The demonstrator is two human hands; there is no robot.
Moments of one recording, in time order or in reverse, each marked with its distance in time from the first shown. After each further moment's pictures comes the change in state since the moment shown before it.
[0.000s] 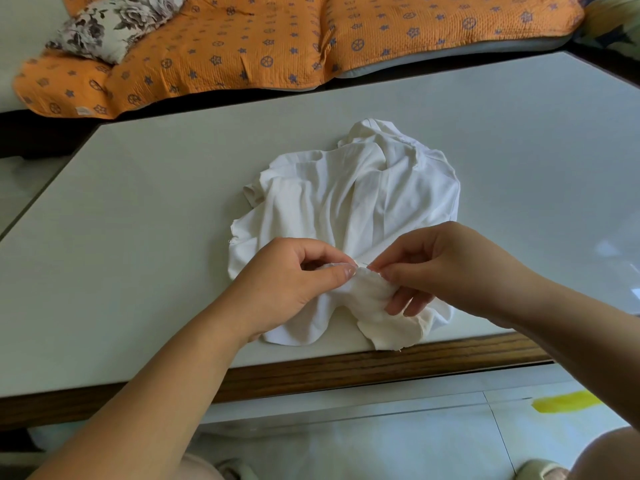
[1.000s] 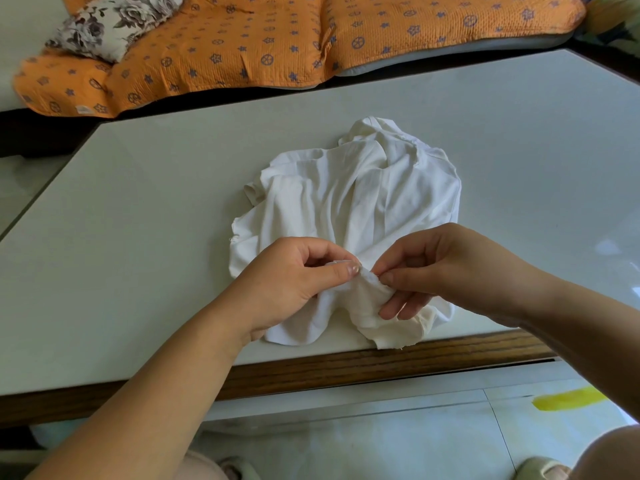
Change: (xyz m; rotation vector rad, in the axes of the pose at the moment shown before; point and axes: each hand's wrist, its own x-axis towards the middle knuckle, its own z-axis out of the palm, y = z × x) left_hand 0.000 0.002 0.001 -0.101 -0.045 -0.047; right_hand -0.001 0.003 -0.002 0.156 -0.119 -0.001
